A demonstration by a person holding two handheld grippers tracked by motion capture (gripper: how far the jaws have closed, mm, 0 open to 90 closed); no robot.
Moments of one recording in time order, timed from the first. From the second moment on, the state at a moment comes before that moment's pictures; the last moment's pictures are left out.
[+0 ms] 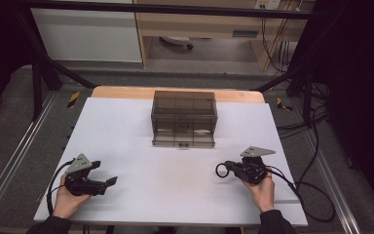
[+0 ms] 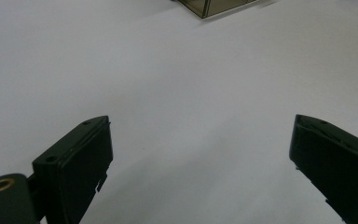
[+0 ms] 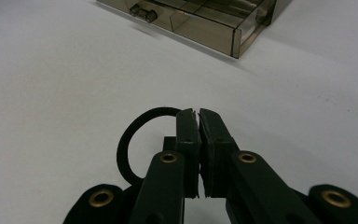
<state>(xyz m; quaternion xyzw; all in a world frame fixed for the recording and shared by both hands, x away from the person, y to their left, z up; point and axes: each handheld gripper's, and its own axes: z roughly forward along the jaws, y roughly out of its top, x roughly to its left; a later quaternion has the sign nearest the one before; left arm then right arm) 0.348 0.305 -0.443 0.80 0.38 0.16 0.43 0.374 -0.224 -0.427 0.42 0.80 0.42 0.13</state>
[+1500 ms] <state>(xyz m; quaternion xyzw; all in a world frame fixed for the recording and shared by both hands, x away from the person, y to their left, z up) 0.348 0.305 -0.442 0.80 0.39 0.16 0.43 0.382 -0.170 -0.399 0.38 0.81 0.43 0.13</state>
